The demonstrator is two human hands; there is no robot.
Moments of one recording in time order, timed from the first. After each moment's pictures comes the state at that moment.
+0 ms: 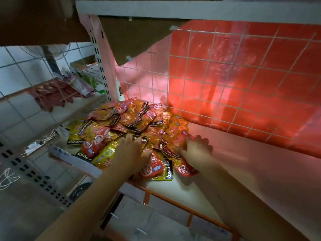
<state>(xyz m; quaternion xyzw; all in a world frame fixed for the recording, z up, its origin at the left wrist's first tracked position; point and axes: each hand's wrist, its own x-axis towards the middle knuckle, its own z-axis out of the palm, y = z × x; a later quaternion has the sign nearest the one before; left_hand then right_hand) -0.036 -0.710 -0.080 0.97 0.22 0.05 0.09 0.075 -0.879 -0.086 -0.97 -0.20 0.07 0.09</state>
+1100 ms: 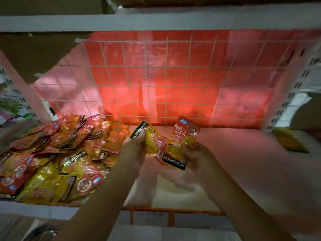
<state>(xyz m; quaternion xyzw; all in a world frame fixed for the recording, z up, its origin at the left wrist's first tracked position) 0.038 -0.878 -0.049 0.44 0.17 0.06 0.88 0.038 -1.050 -0.067 -0.54 -0.01 0.16 0.83</state>
